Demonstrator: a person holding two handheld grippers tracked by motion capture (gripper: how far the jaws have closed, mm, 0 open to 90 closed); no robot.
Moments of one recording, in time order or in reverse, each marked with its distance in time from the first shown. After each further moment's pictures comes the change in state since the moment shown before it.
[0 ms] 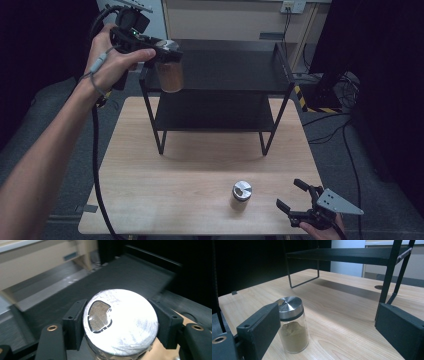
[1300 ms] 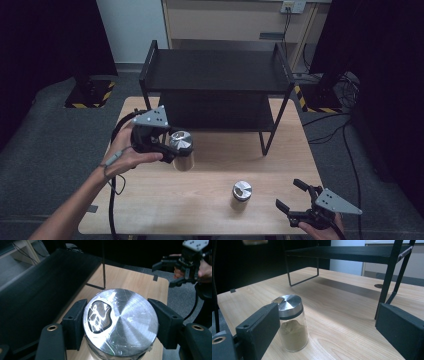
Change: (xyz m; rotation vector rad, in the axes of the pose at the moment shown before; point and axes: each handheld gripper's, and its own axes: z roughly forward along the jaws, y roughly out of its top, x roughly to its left) left arm -0.029 -0.148 0.032 0.030 -0.365 0.211; right arm 0.001 0.002 0.002 0.015 -0.005 -0.007
